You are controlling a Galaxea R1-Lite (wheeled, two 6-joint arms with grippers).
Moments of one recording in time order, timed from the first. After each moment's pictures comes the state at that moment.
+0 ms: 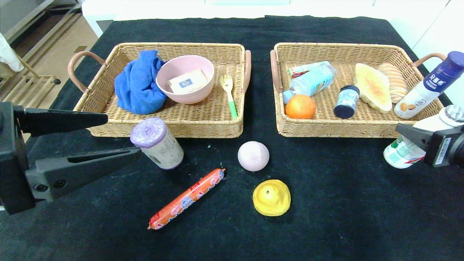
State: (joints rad) left arm -0.38 1.08 -1.03 0.16 -0.30 0.17; right arm 0.21 1.26 -0.70 -0.44 -0.09 -0.01
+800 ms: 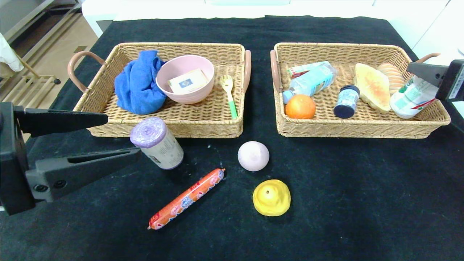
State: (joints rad) left arm -0.38 1.08 -1.03 0.16 -0.30 0.17; right arm 0.21 1.34 -1.11 -0.27 -0.09 -0.02
